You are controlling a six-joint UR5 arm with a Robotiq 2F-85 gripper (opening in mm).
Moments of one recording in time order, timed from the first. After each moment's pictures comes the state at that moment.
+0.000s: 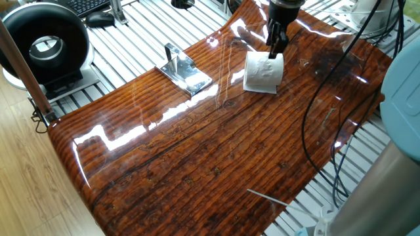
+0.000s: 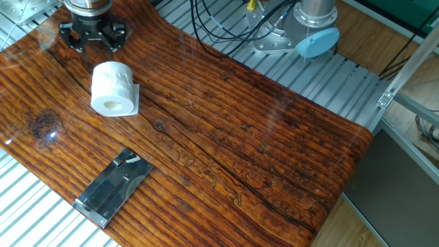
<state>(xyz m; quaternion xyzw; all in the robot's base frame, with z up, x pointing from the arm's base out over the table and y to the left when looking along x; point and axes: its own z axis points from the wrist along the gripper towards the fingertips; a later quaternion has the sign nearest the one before) 0.528 -0.219 0.139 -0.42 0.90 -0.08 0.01</state>
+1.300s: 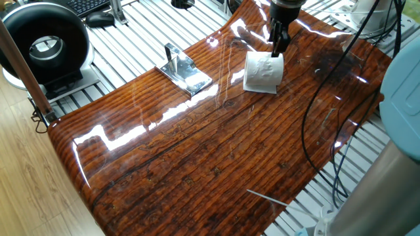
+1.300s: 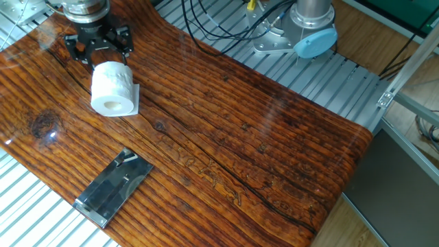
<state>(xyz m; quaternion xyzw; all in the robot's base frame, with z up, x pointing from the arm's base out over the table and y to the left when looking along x) 0.529 -0.197 0.118 -0.44 0.90 0.00 0.02</state>
